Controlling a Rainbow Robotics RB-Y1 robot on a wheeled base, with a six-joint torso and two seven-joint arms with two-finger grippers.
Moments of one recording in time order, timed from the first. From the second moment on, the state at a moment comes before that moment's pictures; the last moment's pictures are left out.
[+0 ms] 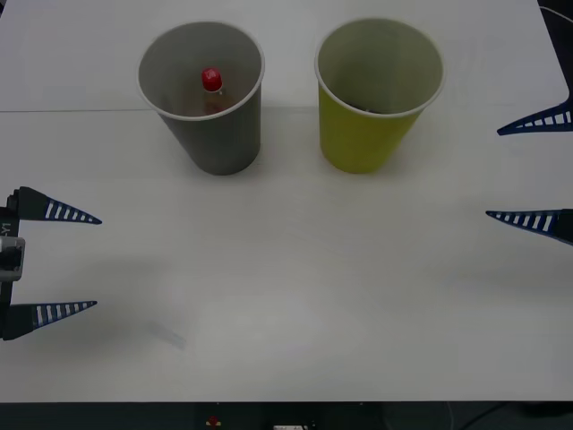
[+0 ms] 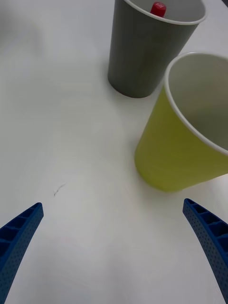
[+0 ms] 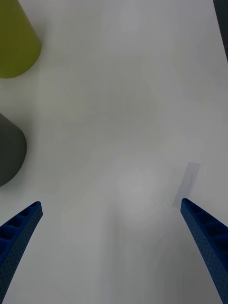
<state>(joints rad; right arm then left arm) -0.18 -0.76 -0.47 -1.88 1.55 -1.57 -0.21 0.26 1.13 0.26 -2.01 -1.31 -1.13 -0.09</state>
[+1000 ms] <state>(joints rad) 0.09 -0.76 -0.55 -2.00 1.60 -1.57 -0.14 0.26 1.13 0.26 -2.01 -1.31 -1.13 -0.09</state>
